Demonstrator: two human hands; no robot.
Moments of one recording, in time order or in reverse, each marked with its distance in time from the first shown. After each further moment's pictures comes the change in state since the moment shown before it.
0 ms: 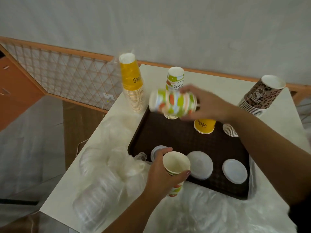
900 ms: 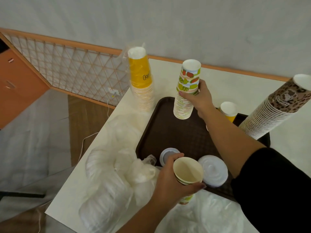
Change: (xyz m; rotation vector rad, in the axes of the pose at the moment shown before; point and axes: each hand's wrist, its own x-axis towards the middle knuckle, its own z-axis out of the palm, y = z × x) left_hand 0.004 -0.005 -0.008 -0.040 -0.098 -0.034; right_hand 0.104 0.062 0.065 0.421 0.603 0.374
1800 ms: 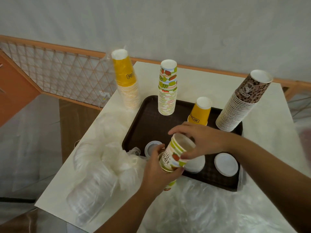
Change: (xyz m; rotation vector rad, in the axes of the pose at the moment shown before) left_hand -0.010 0.011 0.019 0.002 0.094 0.014; right_hand -0.136 -0.021 -0.103 -0.733 -0.924 -0.307
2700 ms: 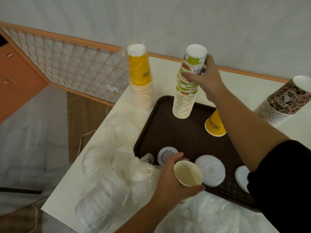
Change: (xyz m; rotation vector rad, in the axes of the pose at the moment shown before) left_hand 0.011 -0.017 -0.009 0.010 -0.111 -0.004; right_hand 0.145 0.027 -0.084 0.749 0.892 0.046
